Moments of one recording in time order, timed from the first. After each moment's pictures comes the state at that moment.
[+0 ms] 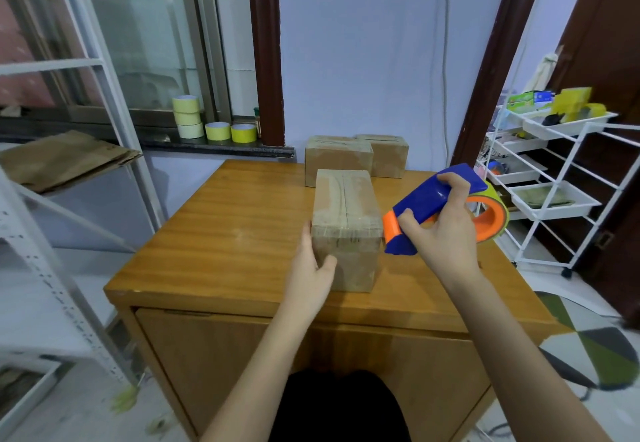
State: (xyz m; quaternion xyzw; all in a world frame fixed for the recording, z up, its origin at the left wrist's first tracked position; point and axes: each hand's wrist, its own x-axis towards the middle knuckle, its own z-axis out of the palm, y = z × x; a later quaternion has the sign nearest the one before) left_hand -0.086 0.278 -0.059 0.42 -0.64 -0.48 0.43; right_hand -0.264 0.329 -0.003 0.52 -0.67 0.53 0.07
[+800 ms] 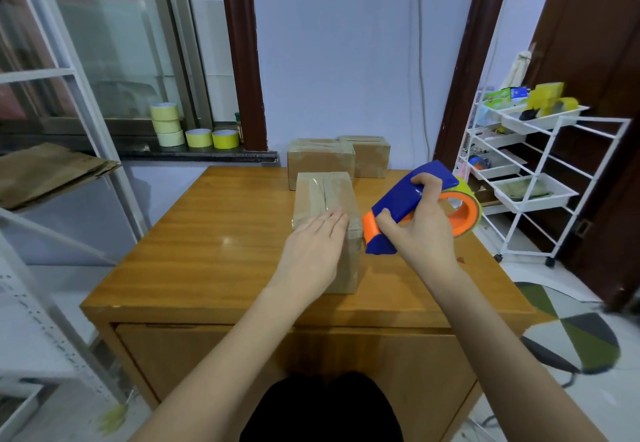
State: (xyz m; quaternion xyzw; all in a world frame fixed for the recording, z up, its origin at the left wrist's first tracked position) left_hand -0.105 0.274 -0.021 0.33 -0.91 0.13 0.23; right_hand -0.266 0.326 -0.004 0.53 -0.68 0.51 0.07
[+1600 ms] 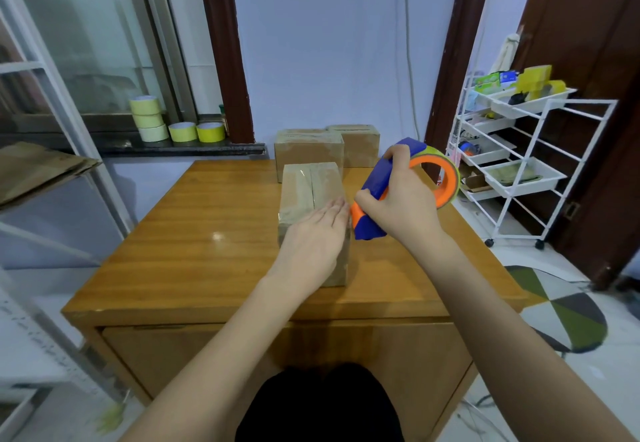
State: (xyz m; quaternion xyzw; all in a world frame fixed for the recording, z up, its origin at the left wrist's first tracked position) left_hand -0.119 0.277 -0.011 0.31 -0.92 0.13 0.20; right_hand -0.270 0.306 0.016 0.56 -0.71 0.41 0.10
